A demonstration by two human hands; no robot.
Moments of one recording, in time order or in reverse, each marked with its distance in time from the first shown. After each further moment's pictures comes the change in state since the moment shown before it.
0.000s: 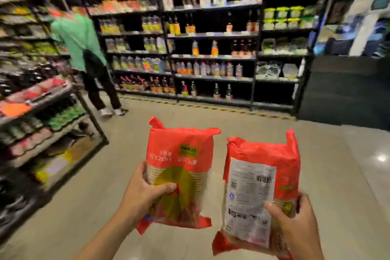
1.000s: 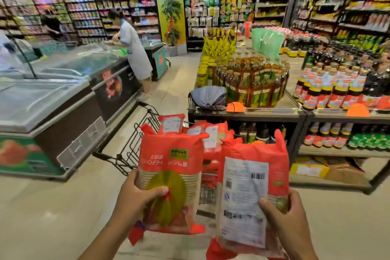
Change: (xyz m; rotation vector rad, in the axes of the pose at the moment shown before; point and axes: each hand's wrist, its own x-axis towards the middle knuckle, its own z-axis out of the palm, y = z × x) left_hand -0.301 -0.215 -0.897 -0.152 1.345 -0.317; right_hand -0.566 -0.064 0.901 -0.112 -1.336 -0.243
